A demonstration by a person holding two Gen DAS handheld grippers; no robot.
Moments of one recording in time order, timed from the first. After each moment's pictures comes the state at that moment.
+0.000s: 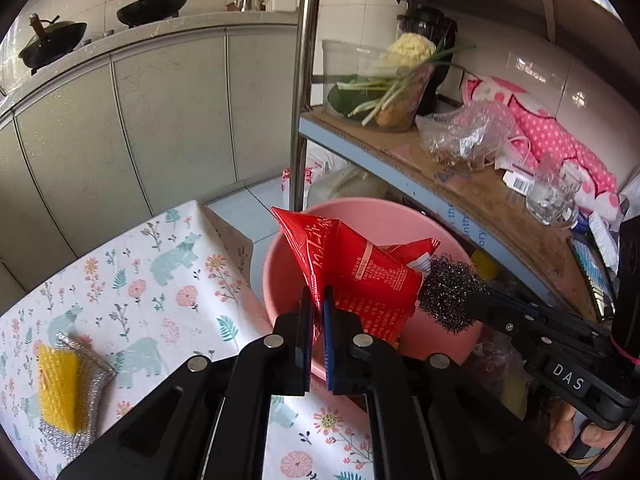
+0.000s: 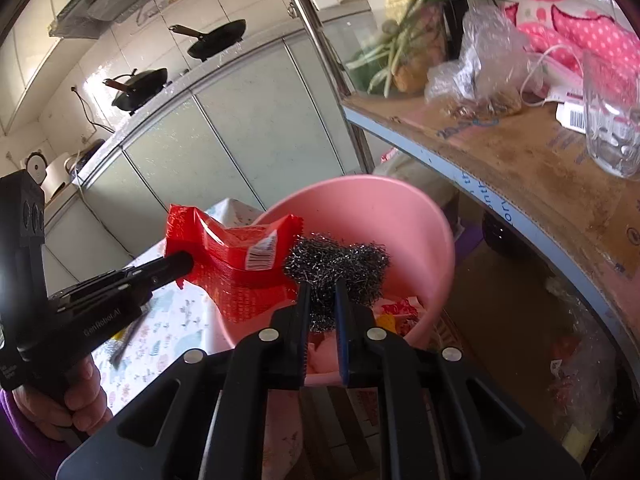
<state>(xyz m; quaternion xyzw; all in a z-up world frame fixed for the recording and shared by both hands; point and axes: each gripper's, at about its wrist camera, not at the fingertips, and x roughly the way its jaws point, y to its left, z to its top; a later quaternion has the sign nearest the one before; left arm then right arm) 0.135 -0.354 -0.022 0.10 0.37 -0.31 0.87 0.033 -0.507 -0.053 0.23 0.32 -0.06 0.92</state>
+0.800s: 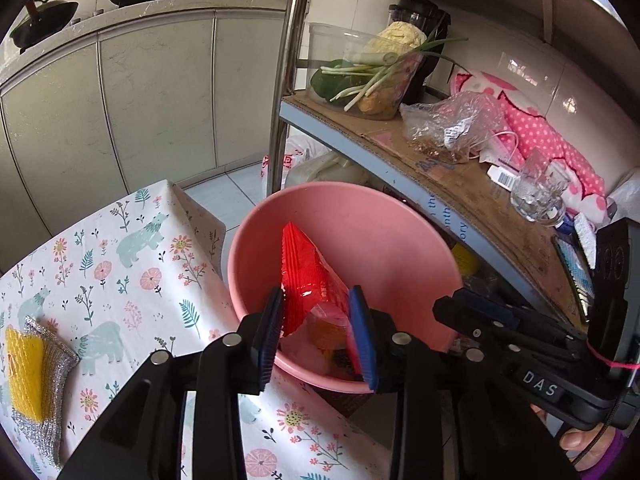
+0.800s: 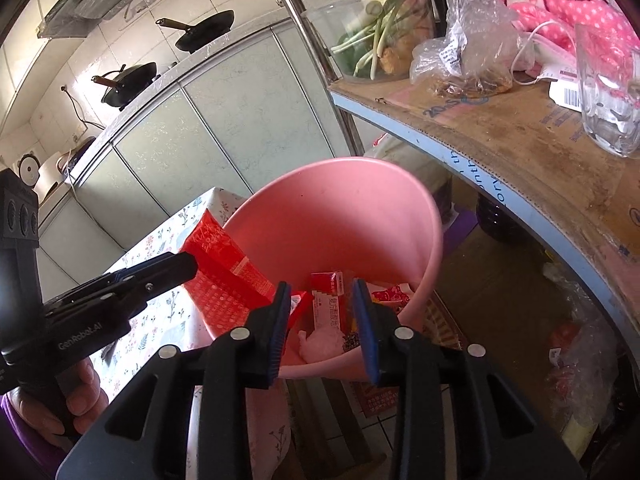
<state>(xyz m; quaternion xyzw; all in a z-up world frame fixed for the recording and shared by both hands) 0.132 -0.363 -0.030 0.06 0.39 -0.34 0.85 0.029 -0.513 -0.065 0.24 0.34 -0.06 0.91</state>
